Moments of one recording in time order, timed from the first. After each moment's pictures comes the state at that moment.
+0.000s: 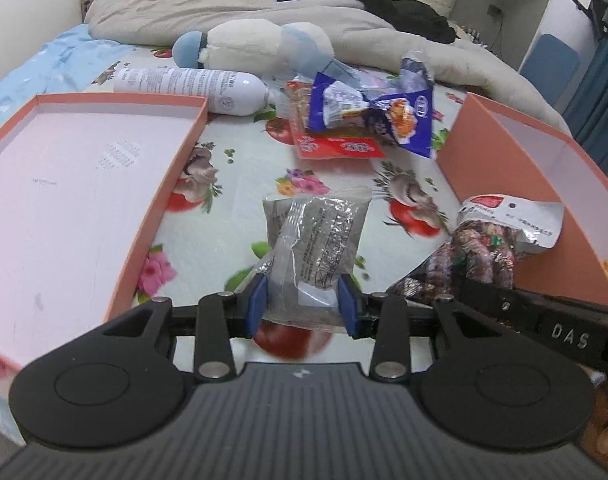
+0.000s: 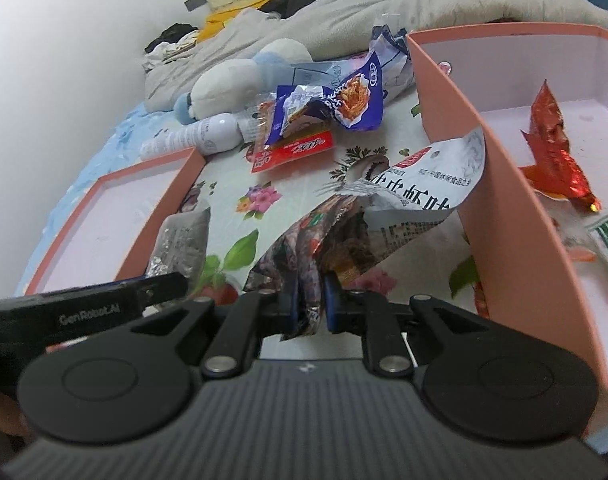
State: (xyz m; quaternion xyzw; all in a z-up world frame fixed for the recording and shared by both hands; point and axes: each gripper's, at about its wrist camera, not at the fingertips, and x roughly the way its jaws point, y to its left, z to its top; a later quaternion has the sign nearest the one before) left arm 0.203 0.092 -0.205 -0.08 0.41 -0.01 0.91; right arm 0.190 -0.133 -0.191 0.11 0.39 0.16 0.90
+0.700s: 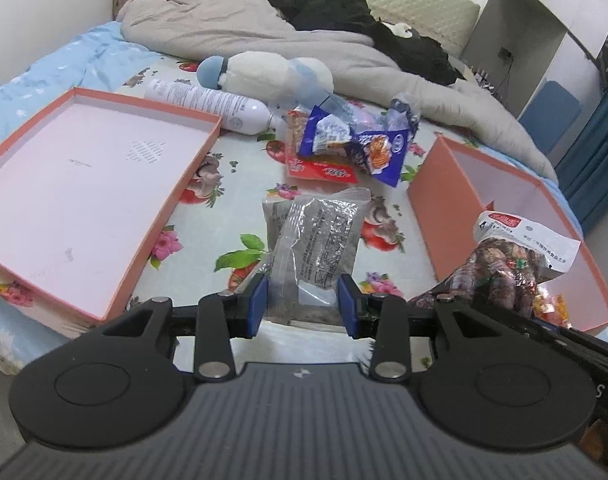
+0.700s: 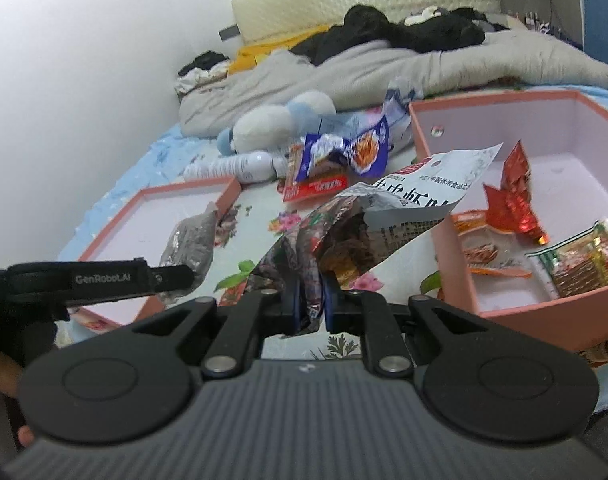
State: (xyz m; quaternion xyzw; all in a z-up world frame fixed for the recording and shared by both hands) left arm 0.136 0.074 -0.145 -0.14 0.38 0.01 0.91; right arm 0.115 -0.165 -0.128 0.09 0.32 0.19 0.92
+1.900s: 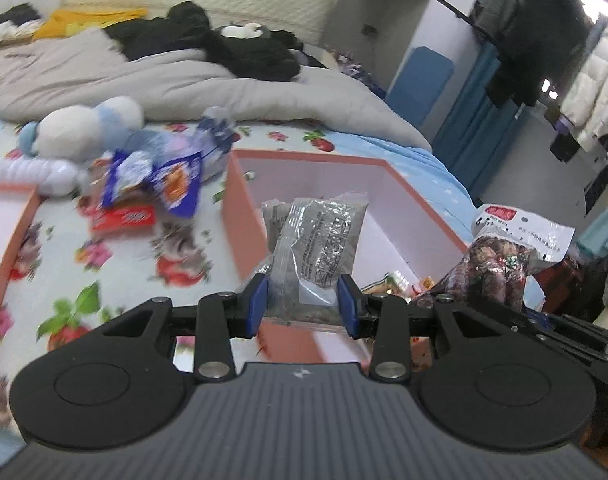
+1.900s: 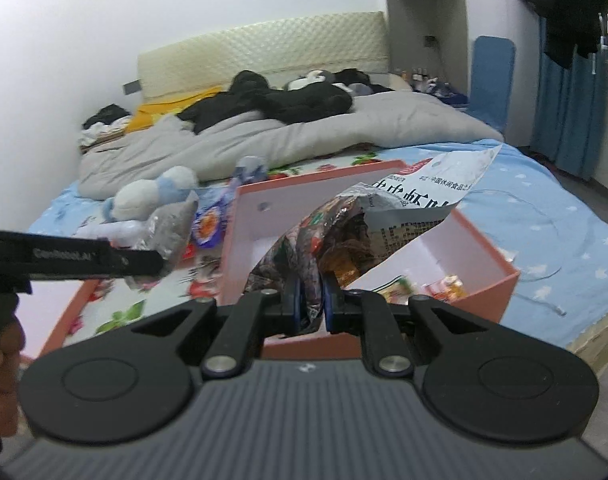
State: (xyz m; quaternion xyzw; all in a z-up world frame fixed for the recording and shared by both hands) left arm 0.172 -0.088 -0.088 -0.08 0.35 -0.18 0.91; right arm 0.092 -0.292 -0.088 0.05 0.26 0.01 0.96
